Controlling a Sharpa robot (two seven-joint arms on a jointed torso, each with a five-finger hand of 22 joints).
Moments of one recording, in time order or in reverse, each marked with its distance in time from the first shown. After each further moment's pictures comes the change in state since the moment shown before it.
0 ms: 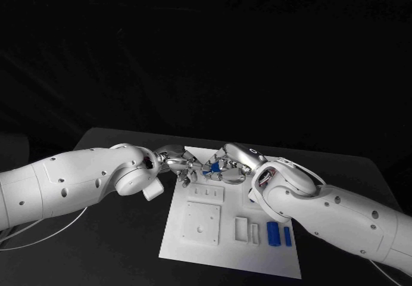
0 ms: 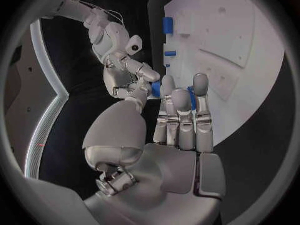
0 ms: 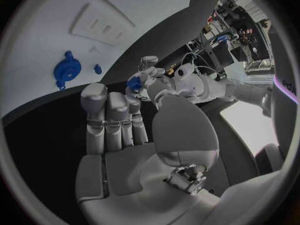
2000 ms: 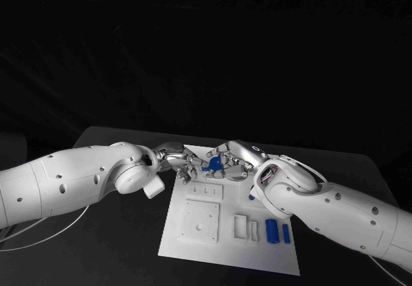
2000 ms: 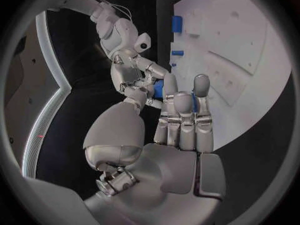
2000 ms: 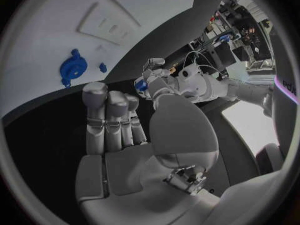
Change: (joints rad) left arm 0.000 0.002 0.000 -0.001 0.080 -0.005 0.016; left_hand -0.004 0.053 0.104 -0.106 0.293 -0.012 0.007 0.054 0.103 0.051 -0.007 -0.043 -0.021 0.011 -0.010 0.035 0.023 0.000 -0.020 -0.013 0.097 0.000; right arm -0.003 -0.021 0.000 -0.013 0.012 -0.026 0.011; right_hand 0.051 -0.051 -0.238 0.080 0.023 -0.277 0.055 -0.001 -0.003 -0.027 0.033 -0.041 -0.055 -0.006 0.013 -0.041 -0.030 0.024 0.000 0.014 -0.068 0.000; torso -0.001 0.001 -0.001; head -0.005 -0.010
